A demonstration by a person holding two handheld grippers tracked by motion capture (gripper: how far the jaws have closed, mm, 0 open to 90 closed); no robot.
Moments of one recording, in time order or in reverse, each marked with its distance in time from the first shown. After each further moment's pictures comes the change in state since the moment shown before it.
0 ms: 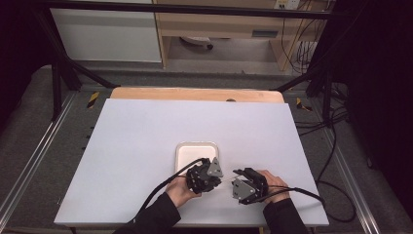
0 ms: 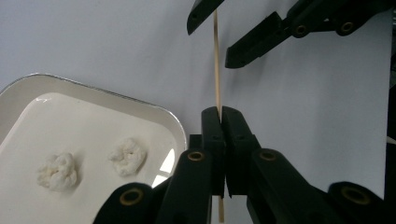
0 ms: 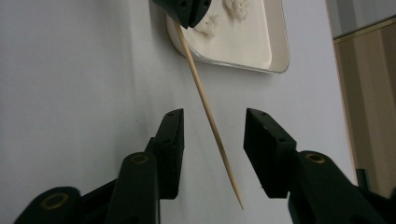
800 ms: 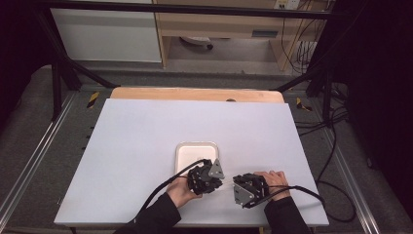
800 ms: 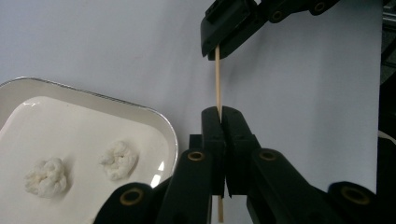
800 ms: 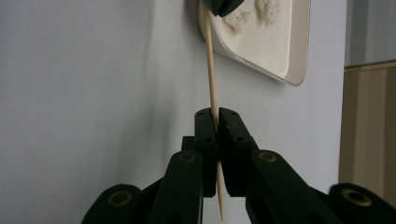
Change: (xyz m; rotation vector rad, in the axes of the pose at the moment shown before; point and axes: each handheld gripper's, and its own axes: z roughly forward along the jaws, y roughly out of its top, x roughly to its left) left arm -0.001 0.000 0.002 0.002 -0.019 0.023; right arm 0.000 -0.004 0.002 0.004 0.041 -0.222
